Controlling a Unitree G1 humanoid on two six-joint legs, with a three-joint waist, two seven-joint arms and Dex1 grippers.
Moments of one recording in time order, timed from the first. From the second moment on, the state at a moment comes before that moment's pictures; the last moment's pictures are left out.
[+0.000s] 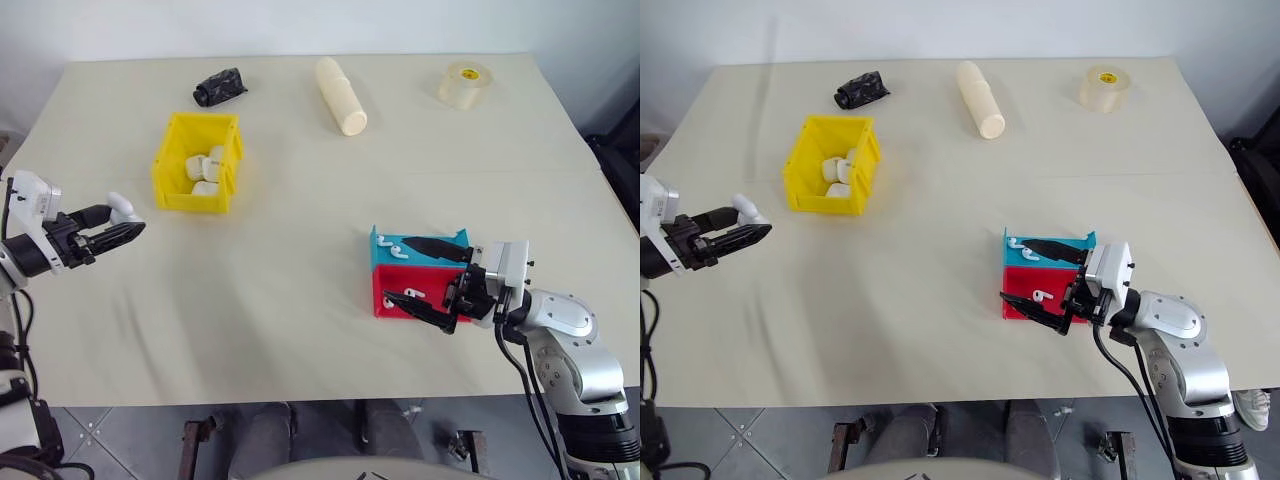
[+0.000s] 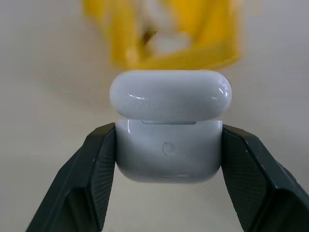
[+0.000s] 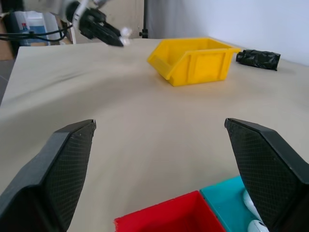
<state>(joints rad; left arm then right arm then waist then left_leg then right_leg) -0.42 0.86 0.45 0.42 -0.39 0.31 -1.10 -0.09 -0.58 -0.09 -0.30 0.57 0.11 1.04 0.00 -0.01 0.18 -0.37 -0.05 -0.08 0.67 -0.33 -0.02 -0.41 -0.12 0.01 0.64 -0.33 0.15</state>
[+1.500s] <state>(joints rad) -0.30 0.11 -0.12 0.05 -0.47 -0.27 -1.15 0.51 -0.85 -0.58 -0.58 0.57 0.27 1.00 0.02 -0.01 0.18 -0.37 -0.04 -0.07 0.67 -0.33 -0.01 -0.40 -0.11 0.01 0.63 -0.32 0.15</state>
